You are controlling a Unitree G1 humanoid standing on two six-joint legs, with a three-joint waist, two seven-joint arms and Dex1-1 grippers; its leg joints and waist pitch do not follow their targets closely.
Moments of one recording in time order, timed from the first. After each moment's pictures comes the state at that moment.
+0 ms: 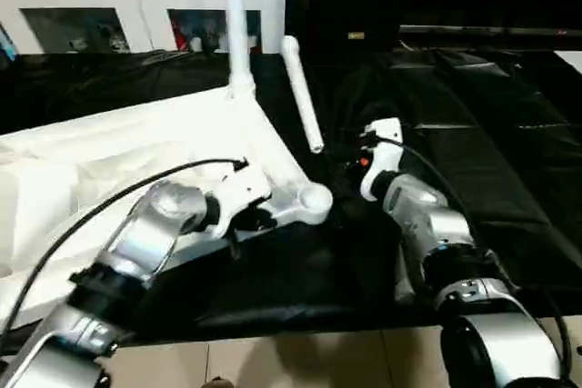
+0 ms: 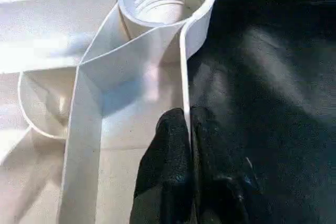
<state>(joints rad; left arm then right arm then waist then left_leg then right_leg) -0.53 0.49 -0.36 0.25 0.05 0.38 -1.04 -0.72 -0.09 -0.11 0.82 0.21 0.15 0.55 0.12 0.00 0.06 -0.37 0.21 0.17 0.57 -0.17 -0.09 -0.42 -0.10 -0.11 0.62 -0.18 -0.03</state>
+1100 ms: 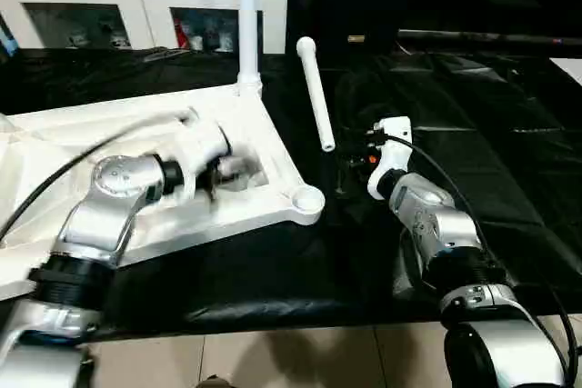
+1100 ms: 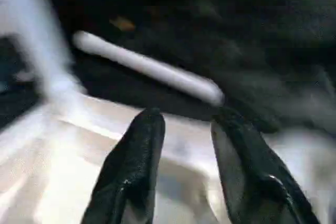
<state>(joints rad) -0.56 0.34 0.07 0.29 -0.17 0.22 -0.63 -0.65 -0.09 -0.13 0.63 0.23 0.21 0.42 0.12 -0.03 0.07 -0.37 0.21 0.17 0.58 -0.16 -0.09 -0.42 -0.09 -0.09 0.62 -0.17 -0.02</state>
